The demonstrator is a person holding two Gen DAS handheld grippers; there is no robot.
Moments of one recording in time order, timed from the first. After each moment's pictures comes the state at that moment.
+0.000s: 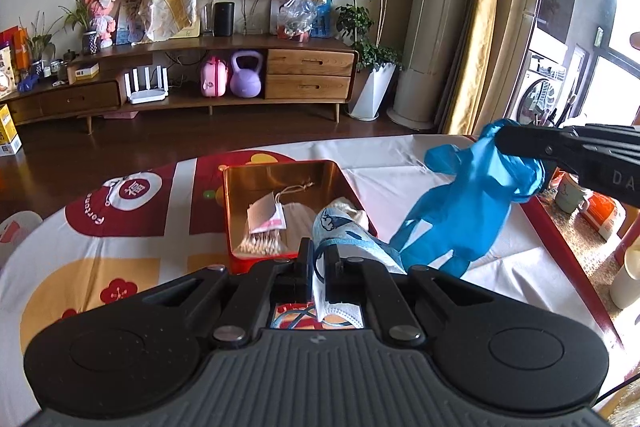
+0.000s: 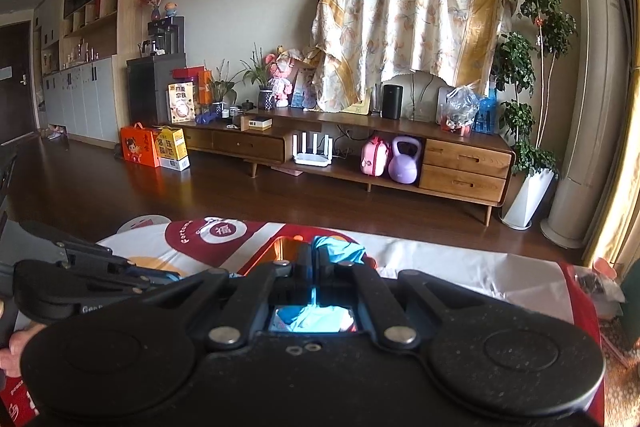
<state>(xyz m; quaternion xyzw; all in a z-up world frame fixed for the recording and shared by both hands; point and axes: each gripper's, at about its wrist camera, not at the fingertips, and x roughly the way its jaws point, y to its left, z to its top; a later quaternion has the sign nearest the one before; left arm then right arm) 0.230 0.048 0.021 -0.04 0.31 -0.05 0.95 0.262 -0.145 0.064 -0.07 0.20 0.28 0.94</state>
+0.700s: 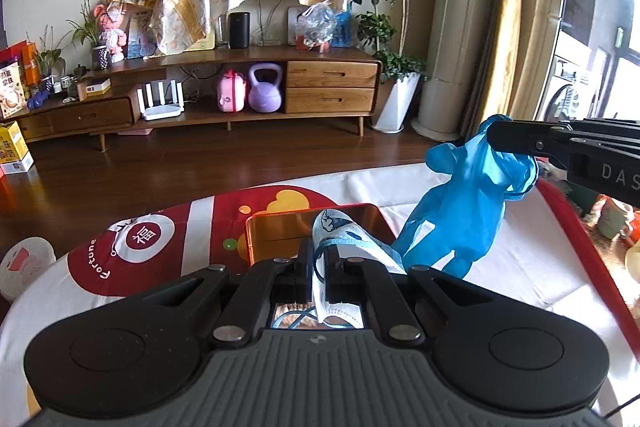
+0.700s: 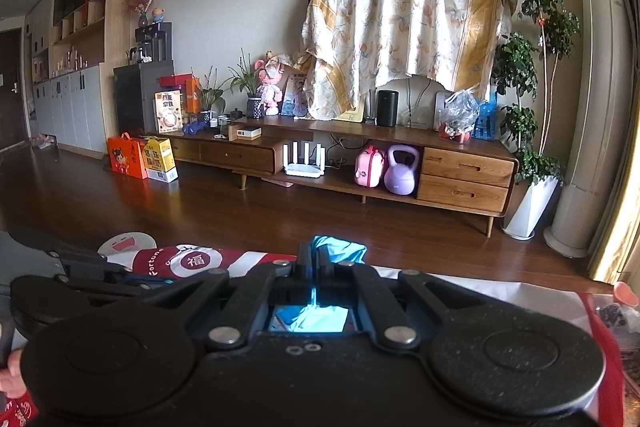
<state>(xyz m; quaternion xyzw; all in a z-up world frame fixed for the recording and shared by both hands) 0.321 0.064 0.018 -0.03 0.30 -0.02 0.95 0.347 -0.119 0.051 -0.06 0.19 0.28 0.94</state>
